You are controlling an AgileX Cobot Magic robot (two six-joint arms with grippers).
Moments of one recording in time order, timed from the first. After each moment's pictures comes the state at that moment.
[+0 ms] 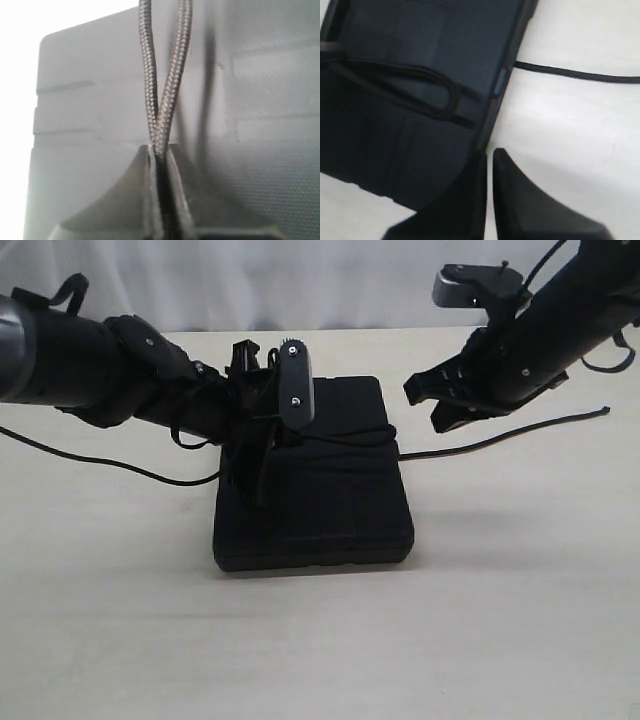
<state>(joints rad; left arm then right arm) -0.53 1.89 -1.09 -1.00 0.25 1.97 0.23 1.69 -1.22 0.29 0.81 -0.19</state>
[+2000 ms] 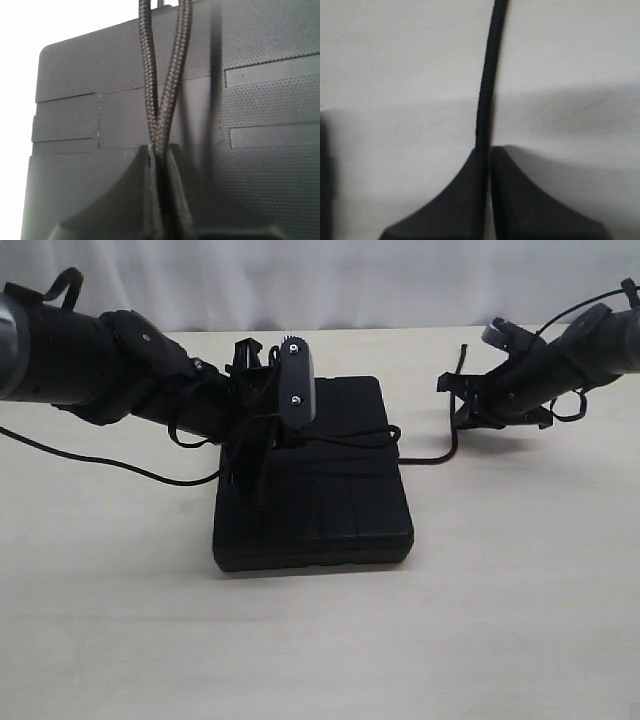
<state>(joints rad) -0.53 1.88 -1.09 -1.00 0.28 1.97 -0.03 2.30 -1.53 0.64 0.57 -0.36</state>
